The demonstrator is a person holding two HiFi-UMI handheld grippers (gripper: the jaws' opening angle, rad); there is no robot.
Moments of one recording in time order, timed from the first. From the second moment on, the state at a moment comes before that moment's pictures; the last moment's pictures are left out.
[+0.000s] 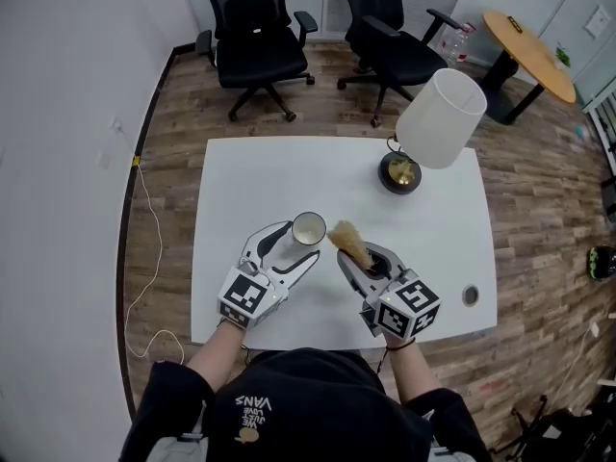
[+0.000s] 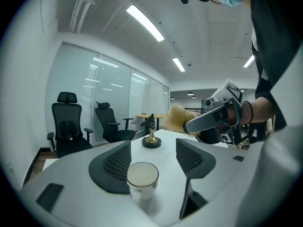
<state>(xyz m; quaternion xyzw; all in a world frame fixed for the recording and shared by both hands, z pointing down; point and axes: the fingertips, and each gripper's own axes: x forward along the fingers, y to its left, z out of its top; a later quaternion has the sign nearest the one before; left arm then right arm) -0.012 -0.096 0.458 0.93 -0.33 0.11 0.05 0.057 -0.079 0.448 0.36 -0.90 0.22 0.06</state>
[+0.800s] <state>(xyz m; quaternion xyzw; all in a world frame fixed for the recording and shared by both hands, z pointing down) -0.026 -0.062 0.414 0.92 -0.37 0.10 0.02 0.031 -0.063 0.430 0.34 -0.92 0.19 0.07</state>
